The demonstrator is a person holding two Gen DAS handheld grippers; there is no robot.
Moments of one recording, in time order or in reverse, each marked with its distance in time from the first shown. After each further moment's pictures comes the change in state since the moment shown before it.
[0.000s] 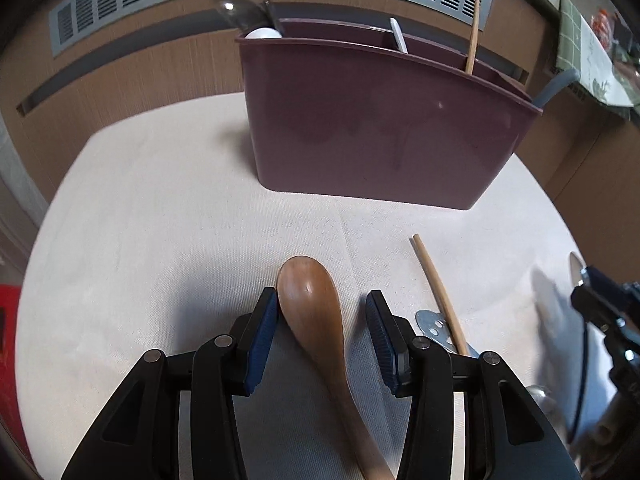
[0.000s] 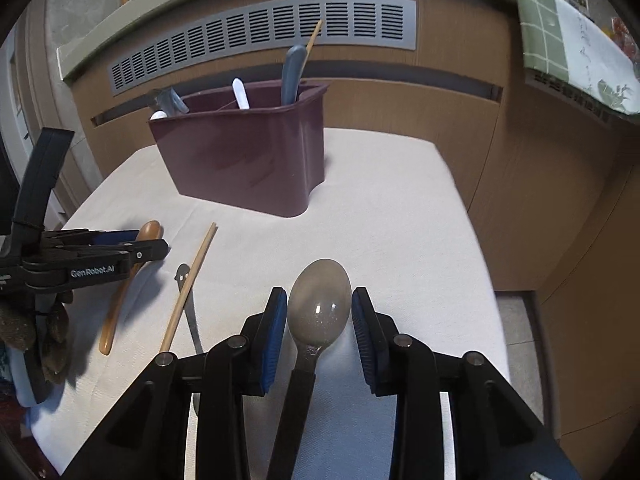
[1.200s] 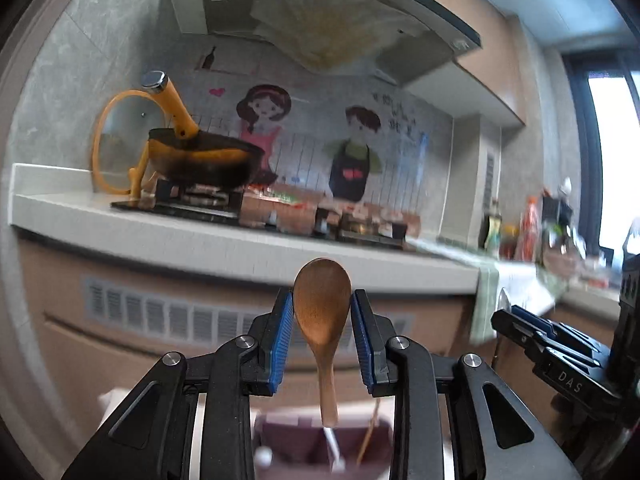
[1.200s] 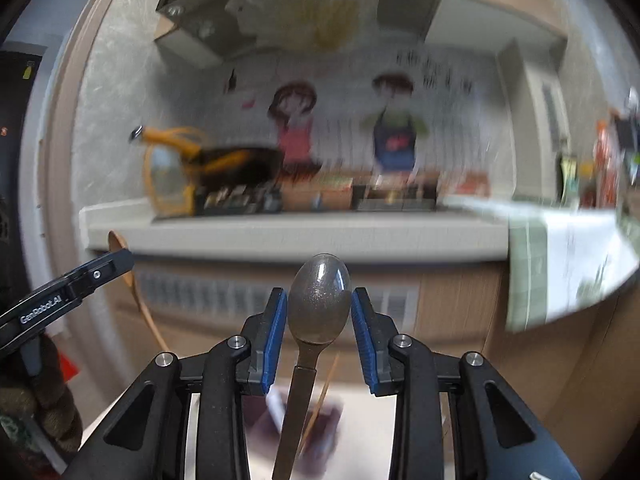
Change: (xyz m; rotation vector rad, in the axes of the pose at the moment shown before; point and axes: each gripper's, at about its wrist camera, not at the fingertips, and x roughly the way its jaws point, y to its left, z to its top) left arm -0.213 0.032 0.151 -0.069 -0.833 -0.186; right arm -0.134 0.029 0.194 -0.003 -0.618 -0.020
